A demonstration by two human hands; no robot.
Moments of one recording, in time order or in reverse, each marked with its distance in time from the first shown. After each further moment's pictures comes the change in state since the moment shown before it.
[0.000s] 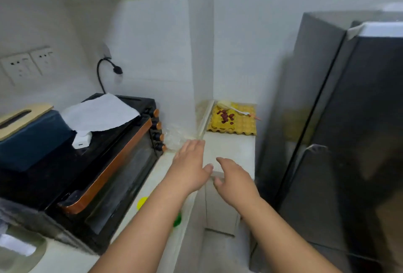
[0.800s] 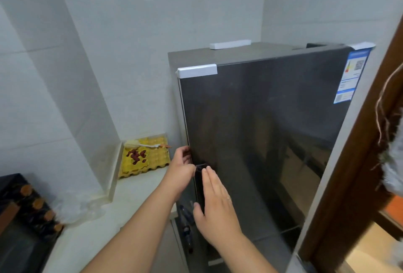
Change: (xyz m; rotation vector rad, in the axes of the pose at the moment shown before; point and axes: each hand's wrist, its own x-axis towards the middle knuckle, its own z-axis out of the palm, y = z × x) left_hand 0.081 0.228 0.056 -1.027 -0.243 0.080; right_hand -0.091 0.113 -0.093 0.001 0.469 0.243
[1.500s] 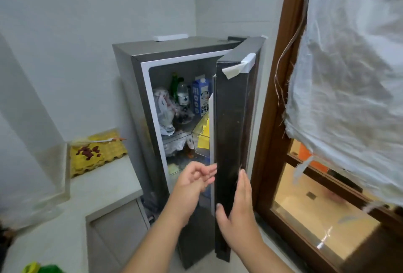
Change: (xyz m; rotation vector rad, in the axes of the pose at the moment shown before) left_hand -0.205 -0.034 0.049 -0.290 -0.511 0.142; right_hand -0.214 -0.003 -0.060 0.082 0.323 0.445
